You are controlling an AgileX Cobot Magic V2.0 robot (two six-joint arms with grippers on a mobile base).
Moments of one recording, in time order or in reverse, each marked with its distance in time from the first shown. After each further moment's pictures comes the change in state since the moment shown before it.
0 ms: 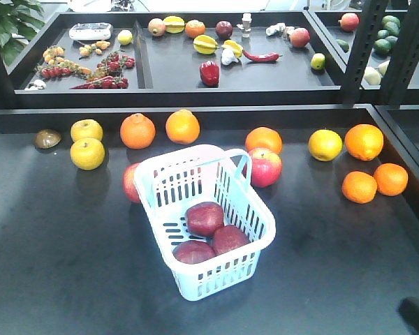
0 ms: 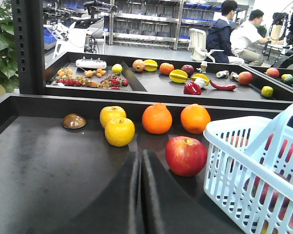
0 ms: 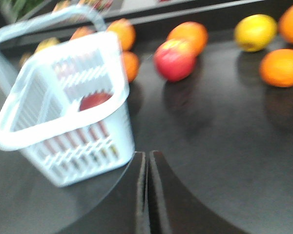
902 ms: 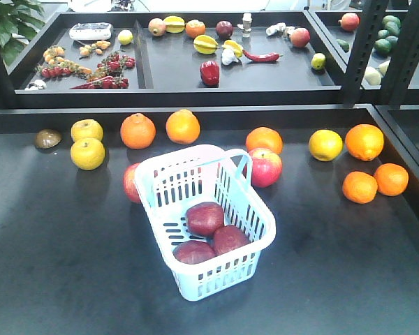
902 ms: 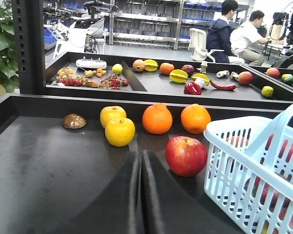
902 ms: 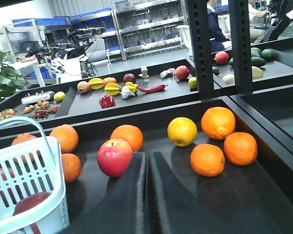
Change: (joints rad) left arm 0.000 0.000 0.000 0.000 0.000 0.000; right arm -0.207 -0.202 0.062 -0.215 -0.173 0.115
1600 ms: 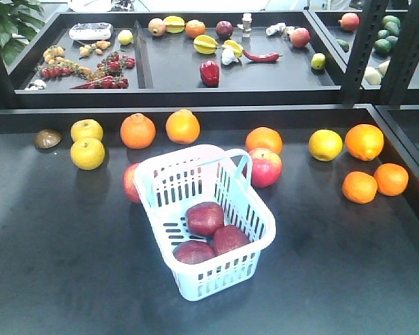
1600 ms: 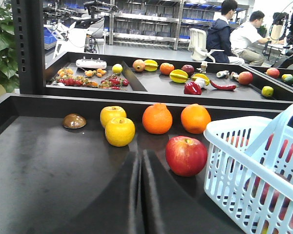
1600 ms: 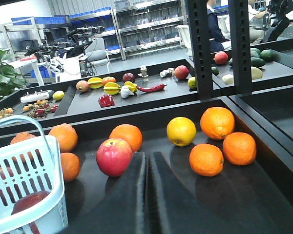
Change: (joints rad) left arm 0.000 0.000 0.000 0.000 0.000 0.000; right arm 0.000 0.000 0.000 -0.006 0.001 0.000
